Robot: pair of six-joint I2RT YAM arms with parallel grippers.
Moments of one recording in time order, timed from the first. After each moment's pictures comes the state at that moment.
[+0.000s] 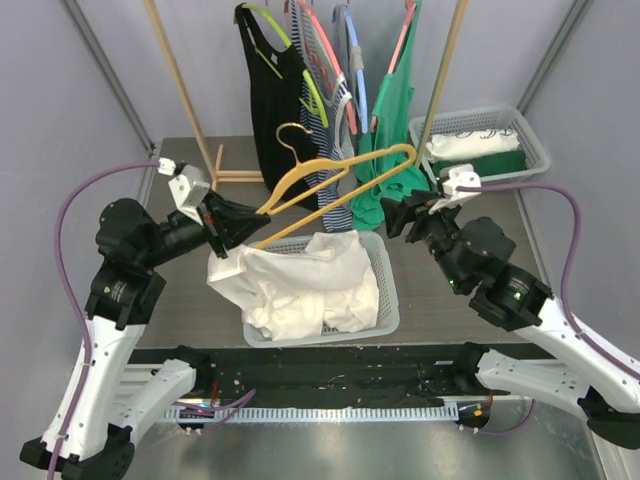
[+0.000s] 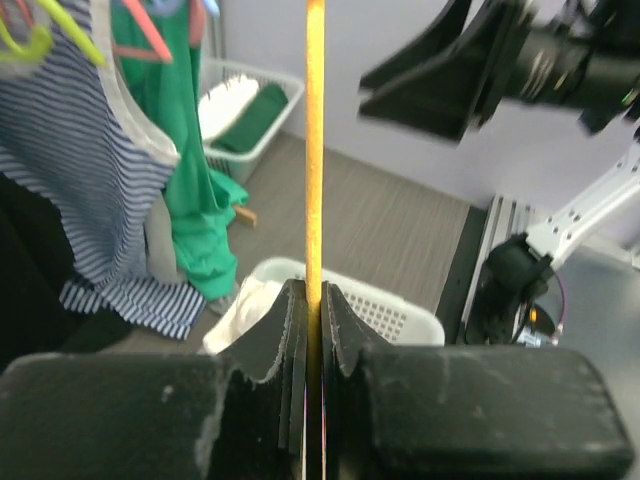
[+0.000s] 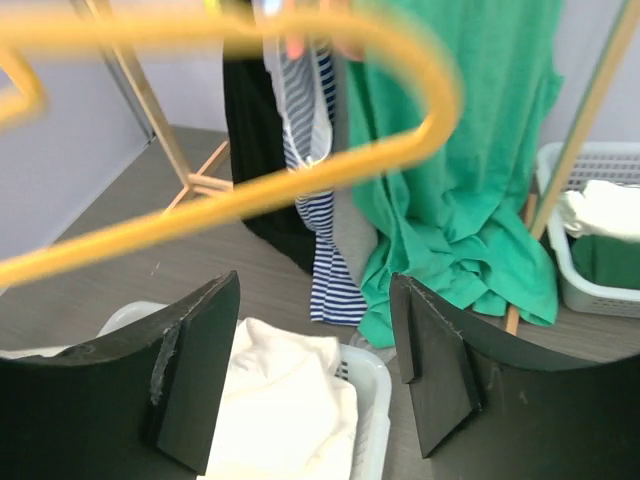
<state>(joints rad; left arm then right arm) -0.31 0.81 1.18 -0.26 0.78 -0.21 0.91 0.84 1.06 -0.19 0.53 0.12</state>
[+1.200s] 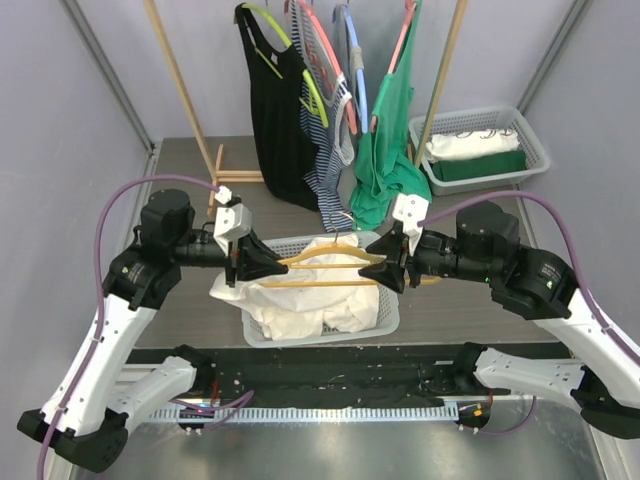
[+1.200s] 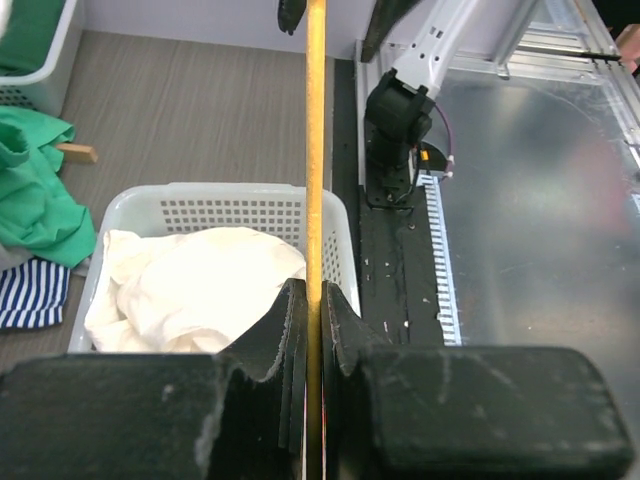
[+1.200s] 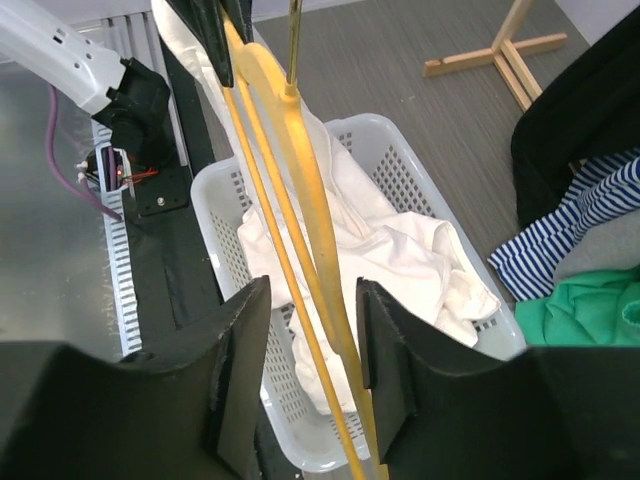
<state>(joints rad) -0.42 0.89 1.18 -0.66 1.09 0.24 0.91 0.91 1.36 -0.74 -0.29 -0.15</state>
